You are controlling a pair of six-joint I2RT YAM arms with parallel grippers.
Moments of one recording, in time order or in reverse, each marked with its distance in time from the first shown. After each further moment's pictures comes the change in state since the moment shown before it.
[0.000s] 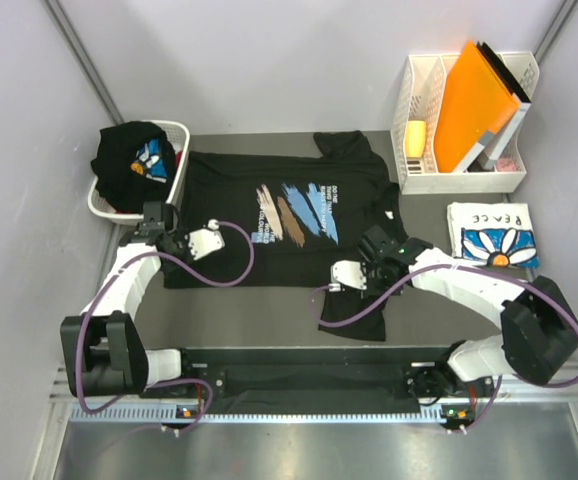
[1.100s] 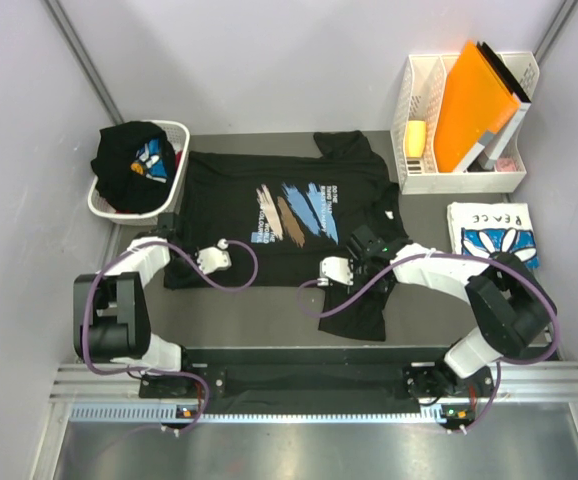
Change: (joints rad) left arm -0.001 0.188 -0.091 0.022 0.044 0.100; right arm 0.000 0.193 -0.006 0.225 -0.034 0.024
